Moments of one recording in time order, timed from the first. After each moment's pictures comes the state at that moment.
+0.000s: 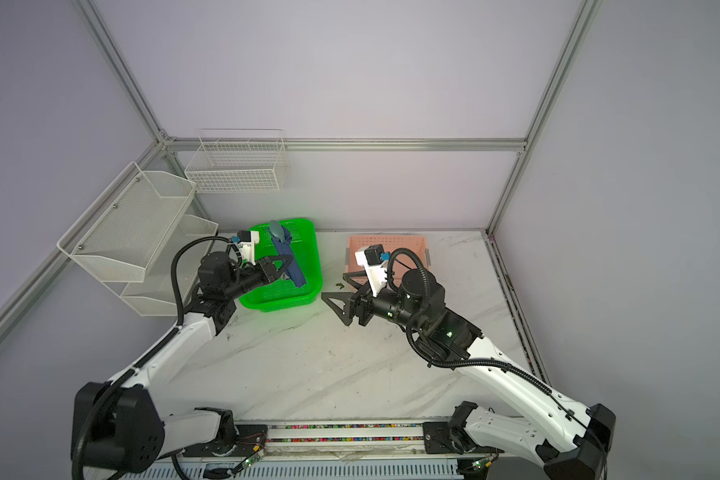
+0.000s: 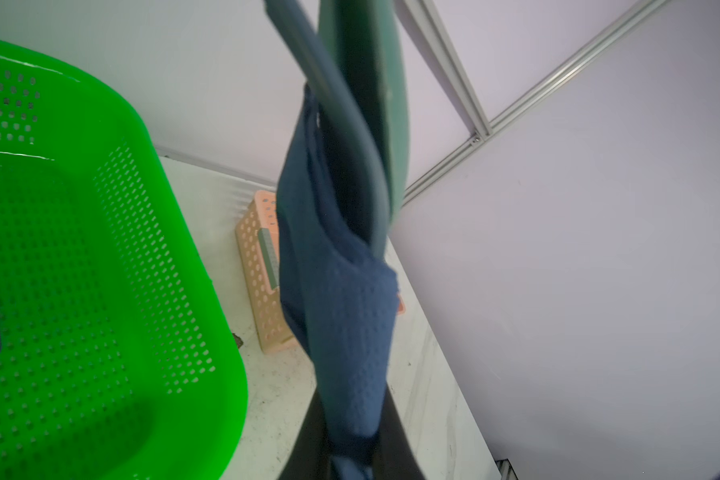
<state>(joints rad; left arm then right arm) -0.08 1.40 0.94 0.20 0.62 -0.65 0.83 1.05 1.04 -0.06 -0.33 0.38</state>
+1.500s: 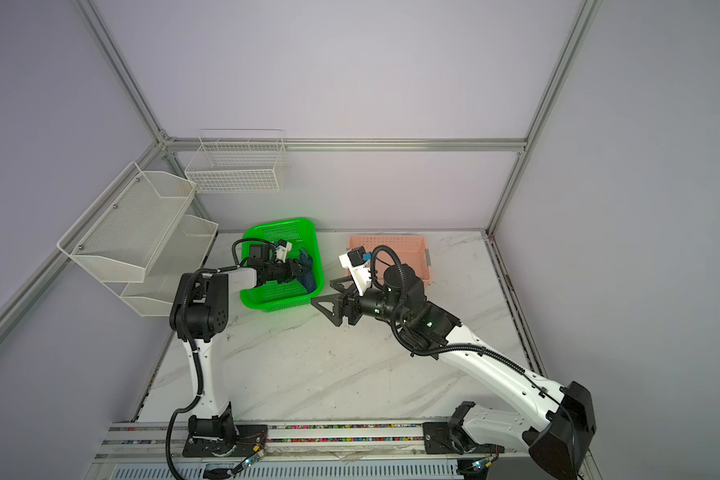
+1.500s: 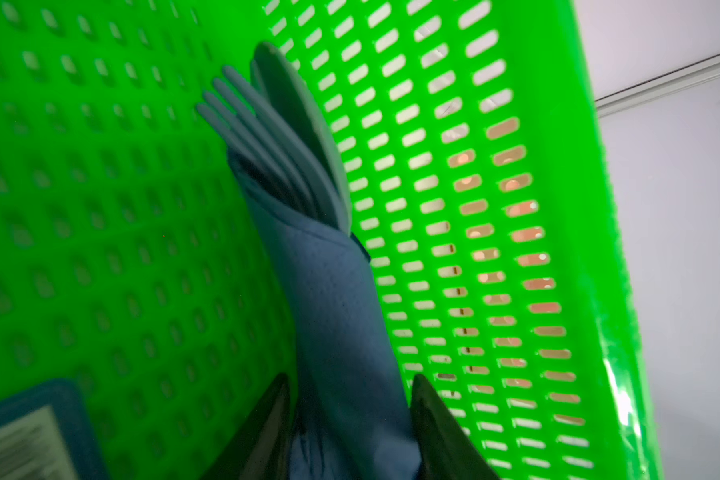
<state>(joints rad) -0.04 2.21 1.43 0.01 0.69 -0.41 0.82 1.17 1.04 0.01 -0.44 0.41</state>
